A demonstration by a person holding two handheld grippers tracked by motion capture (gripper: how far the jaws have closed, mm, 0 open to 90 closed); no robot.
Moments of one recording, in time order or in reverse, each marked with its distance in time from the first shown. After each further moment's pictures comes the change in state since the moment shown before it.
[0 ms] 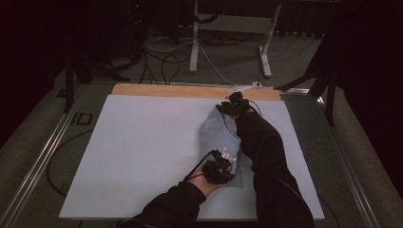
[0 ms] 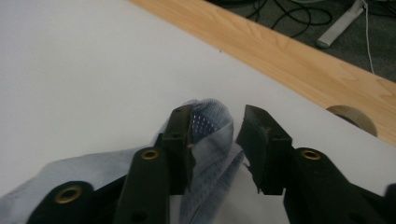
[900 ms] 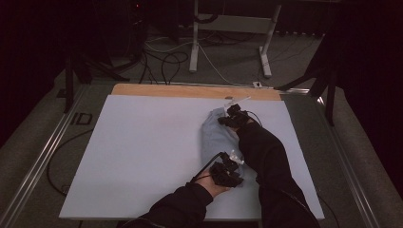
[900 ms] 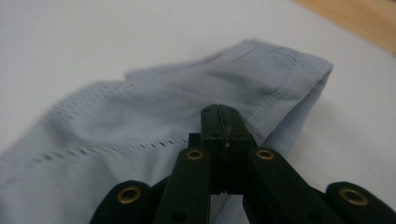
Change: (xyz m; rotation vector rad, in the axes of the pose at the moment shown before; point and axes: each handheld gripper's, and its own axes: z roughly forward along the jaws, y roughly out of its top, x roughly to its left) left arm -0.012 0.007 0.017 -0.004 -0.046 0.028; right arm 0.022 -0.035 0.004 0.144 0.047 -0.061
